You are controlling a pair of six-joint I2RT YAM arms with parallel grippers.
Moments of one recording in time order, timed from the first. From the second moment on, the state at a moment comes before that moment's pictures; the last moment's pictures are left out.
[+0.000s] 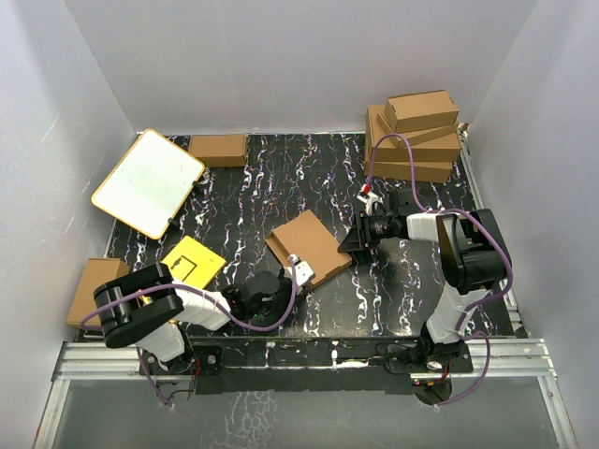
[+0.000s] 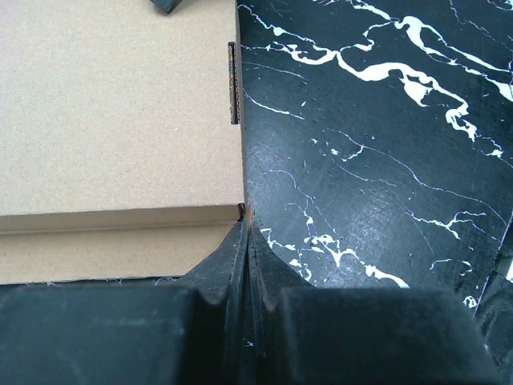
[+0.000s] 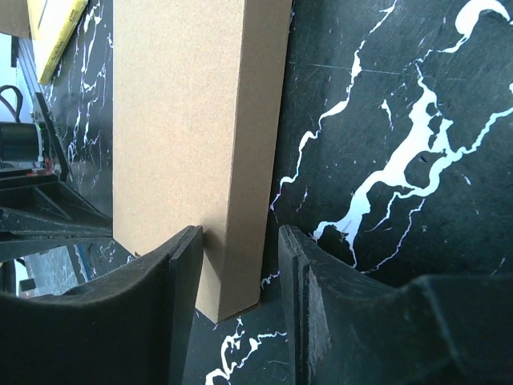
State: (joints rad) left arm -1.10 1.51 0.31 0.80 -0.07 -0.02; right arm 0.13 1.80 0.83 -0.04 -0.96 0.03
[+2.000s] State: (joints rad) left arm -1.04 1.50 0.29 0.81 -0.01 -0.13; right arm 0.13 1.81 0.85 -0.06 -0.95 0.04
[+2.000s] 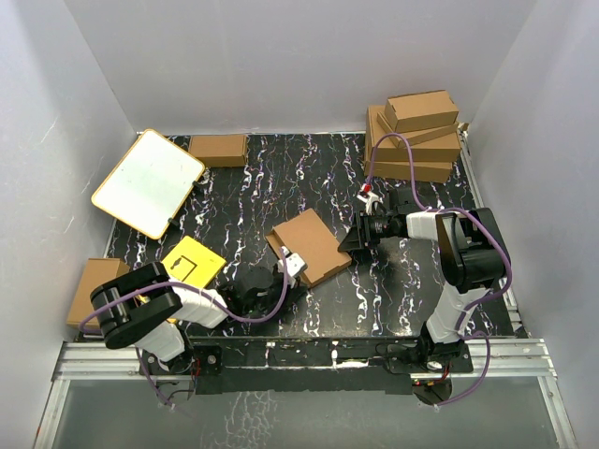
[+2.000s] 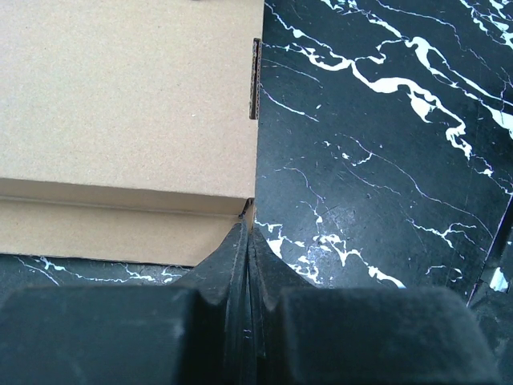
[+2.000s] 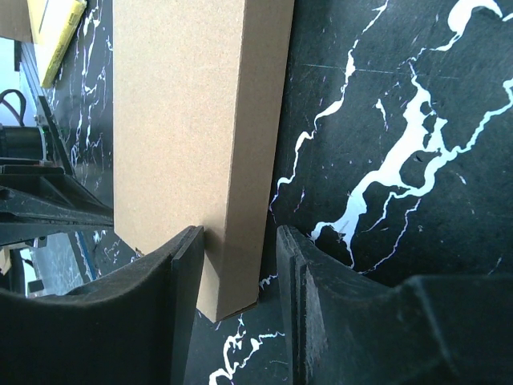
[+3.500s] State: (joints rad) left arm -0.98 1.49 0.29 0.79 0.02 -0.23; right arm 0.13 1.81 0.85 -0.06 -0.95 0.05
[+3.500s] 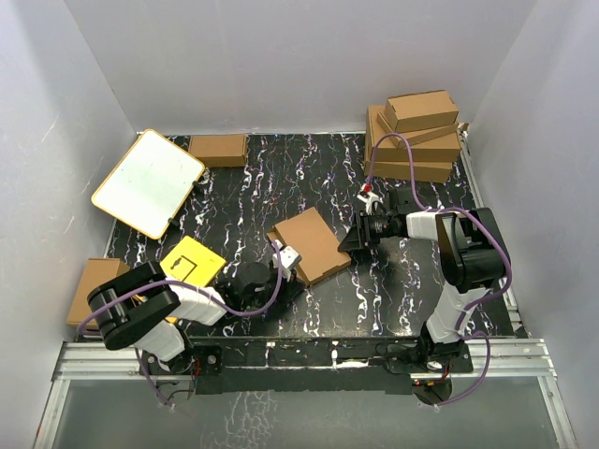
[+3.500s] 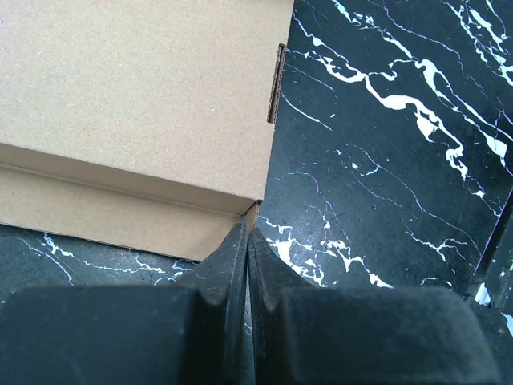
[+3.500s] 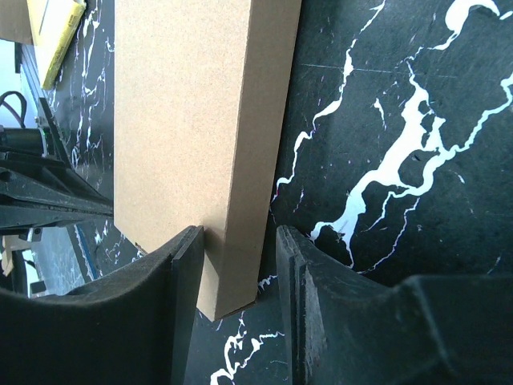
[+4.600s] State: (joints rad) left arm -0.98 1.28 0.37 0.54 0.03 -0.27; right arm 0.13 1.82 0.86 -0.06 -0.96 0.05
